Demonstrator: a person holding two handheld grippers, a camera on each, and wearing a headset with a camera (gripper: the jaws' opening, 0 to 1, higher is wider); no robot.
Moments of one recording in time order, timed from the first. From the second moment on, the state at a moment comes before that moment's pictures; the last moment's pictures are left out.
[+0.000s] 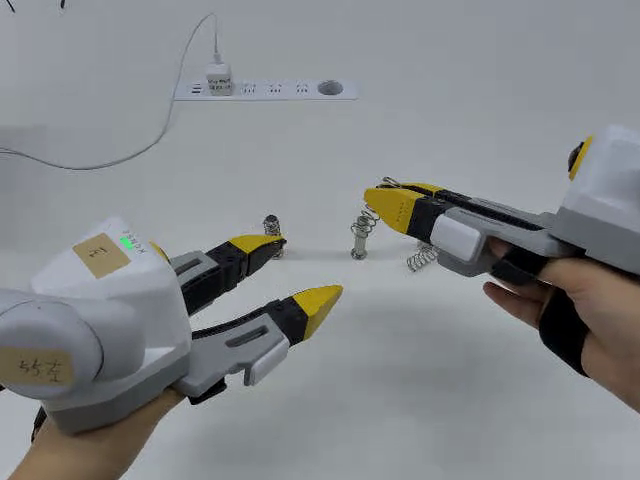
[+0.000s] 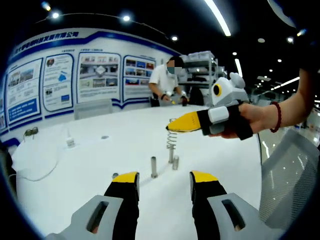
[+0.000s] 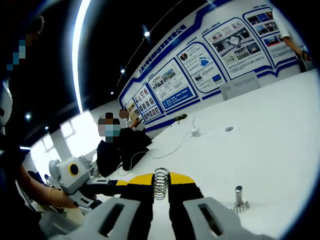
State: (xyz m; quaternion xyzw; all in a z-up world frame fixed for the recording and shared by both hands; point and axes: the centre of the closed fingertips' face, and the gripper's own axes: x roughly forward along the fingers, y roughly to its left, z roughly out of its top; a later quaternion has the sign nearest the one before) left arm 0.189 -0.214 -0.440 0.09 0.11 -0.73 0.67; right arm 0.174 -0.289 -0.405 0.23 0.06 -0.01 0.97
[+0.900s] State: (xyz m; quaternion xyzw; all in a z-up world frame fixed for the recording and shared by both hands) left arm 0.215 -0.200 -0.467 0.11 0.15 -0.68 0.71; right arm 0.199 -0.323 -0.437 0.08 0.09 -0.05 0.99
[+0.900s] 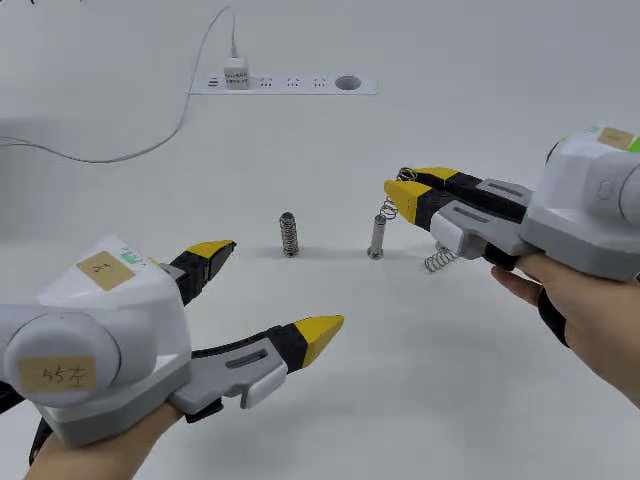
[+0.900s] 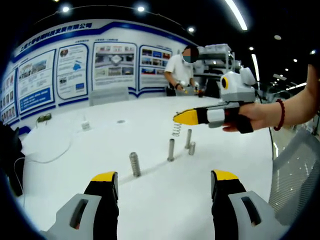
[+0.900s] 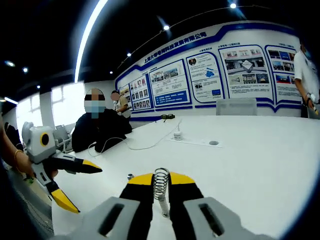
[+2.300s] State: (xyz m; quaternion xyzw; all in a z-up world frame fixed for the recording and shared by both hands) left arm 0.216 -0.196 -0.471 0.12 0.15 -0.68 0.71; right arm 0.212 -0.316 -0.492 0.00 0.18 -0.06 0.98
